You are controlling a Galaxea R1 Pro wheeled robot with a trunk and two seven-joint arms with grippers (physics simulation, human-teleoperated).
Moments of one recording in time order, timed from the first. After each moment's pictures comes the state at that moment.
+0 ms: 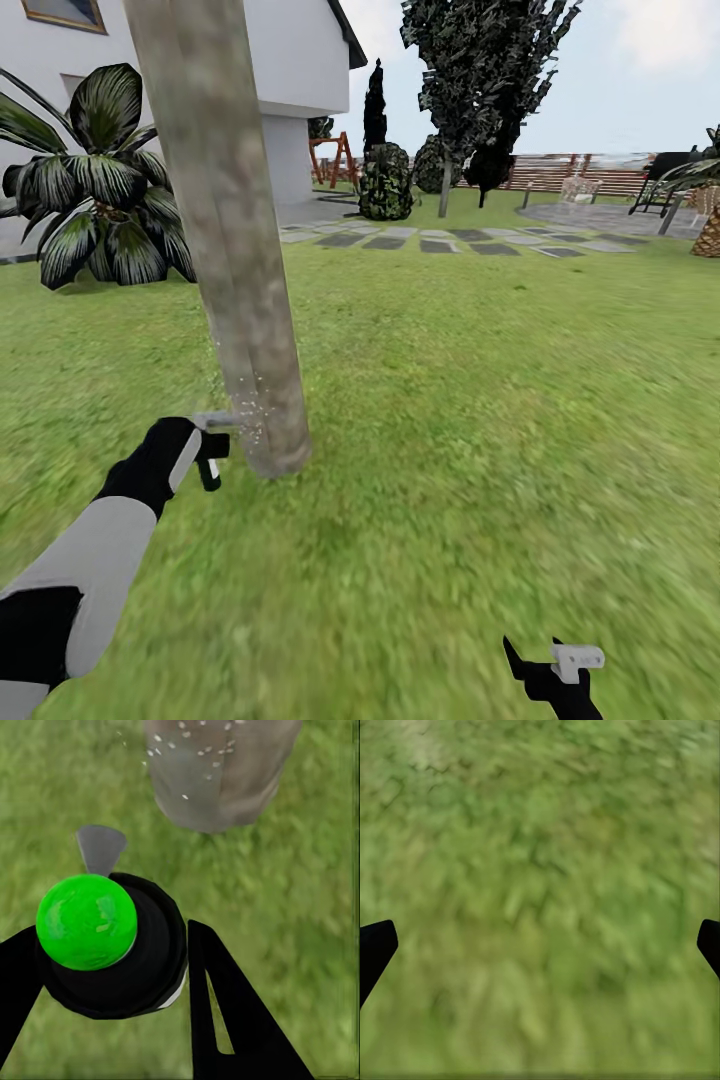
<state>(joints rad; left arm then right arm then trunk) -1.00 0.12 0.03 -0.67 0.06 0.78 0.06 -0.43 -0.18 -0.10 -0.07 -0.13 -0.68 0.31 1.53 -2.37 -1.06</state>
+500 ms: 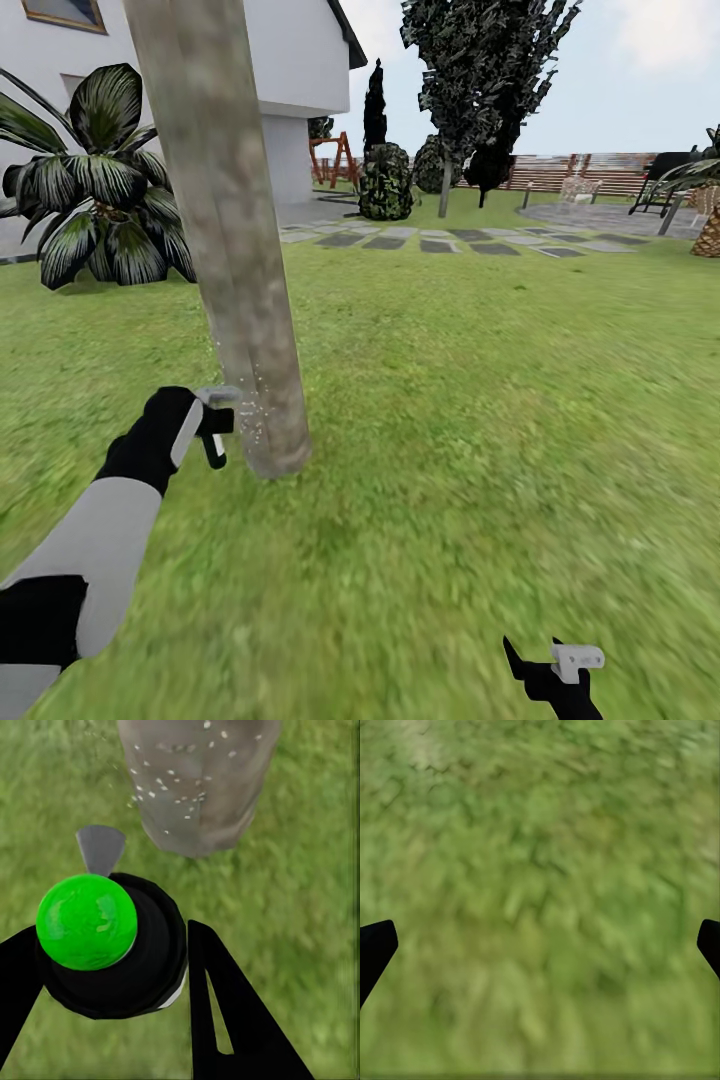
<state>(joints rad) -1.05 0.10 0.03 -0.80 0.06 0.93 0.06 -0.43 -0.18 -0.10 -0.07 -0.13 -0.68 0.31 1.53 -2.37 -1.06</state>
